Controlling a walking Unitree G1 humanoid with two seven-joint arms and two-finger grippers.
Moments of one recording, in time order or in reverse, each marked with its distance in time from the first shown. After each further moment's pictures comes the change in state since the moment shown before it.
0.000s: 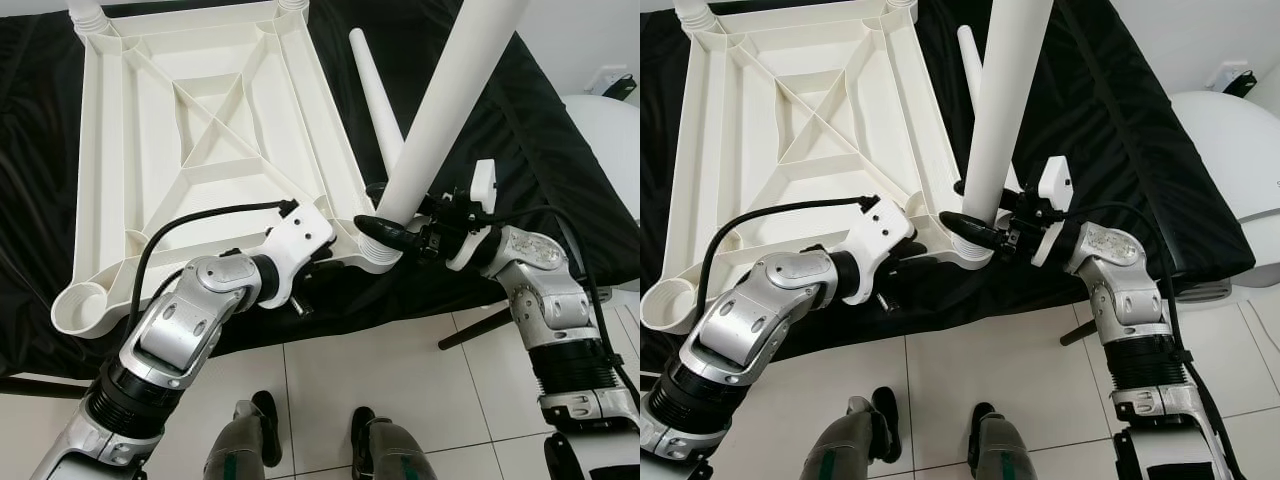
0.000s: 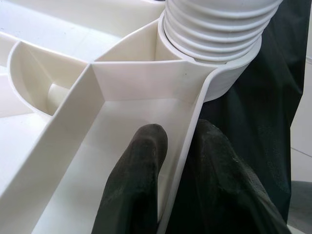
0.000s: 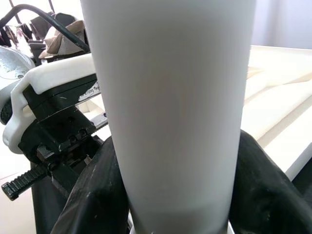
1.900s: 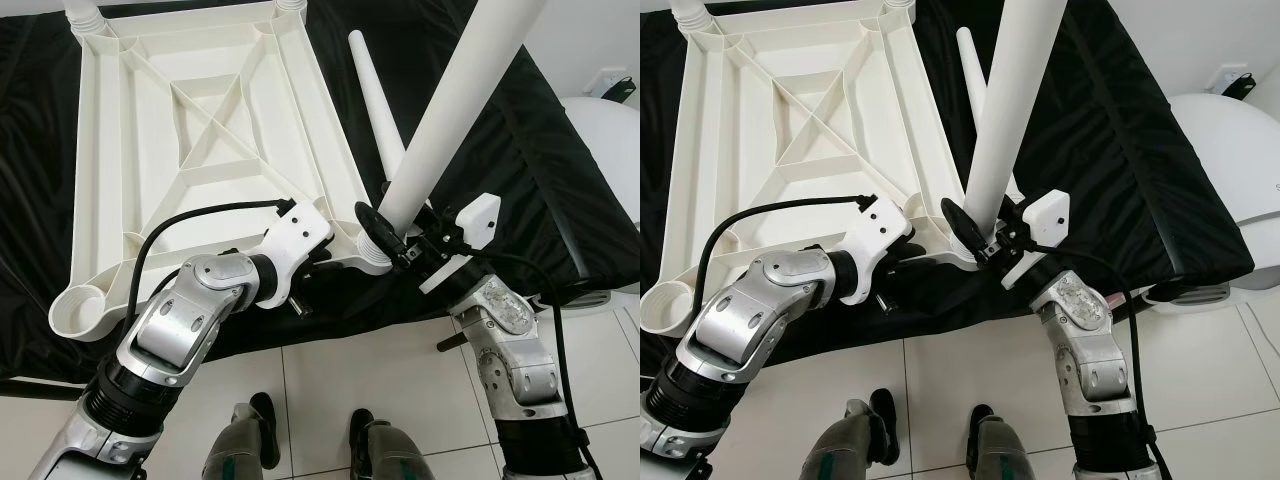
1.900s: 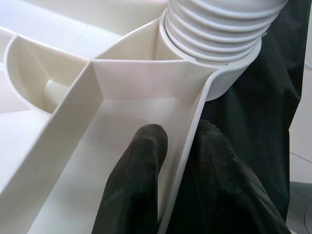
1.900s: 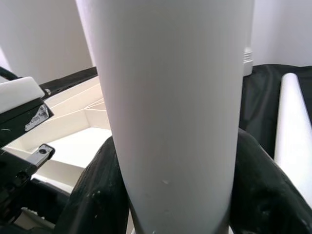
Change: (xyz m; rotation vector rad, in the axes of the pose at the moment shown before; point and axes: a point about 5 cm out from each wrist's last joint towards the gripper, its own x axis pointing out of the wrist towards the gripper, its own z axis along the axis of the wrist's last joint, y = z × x) left arm 0.000 0.004 0.005 -0.015 -0.008 -0.001; right arm 0.004 0.044 0.002 -0.002 -0.126 -0.522
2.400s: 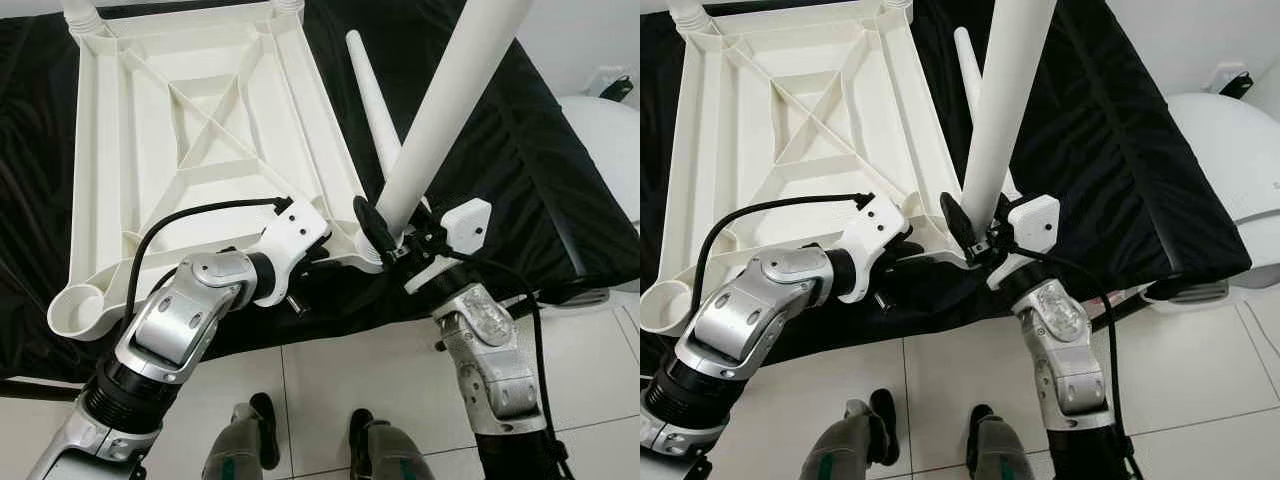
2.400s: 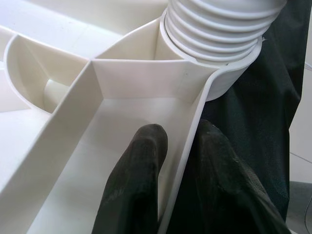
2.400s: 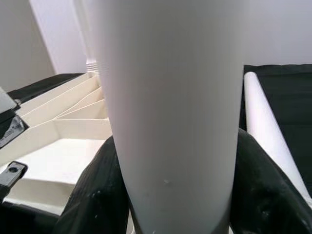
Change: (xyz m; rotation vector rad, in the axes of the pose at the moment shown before) left arm -0.001 0.003 -0.001 -0.006 0.005 0.009; right arm 0.004 0.015 -0.001 -0.001 -0.019 -0.180
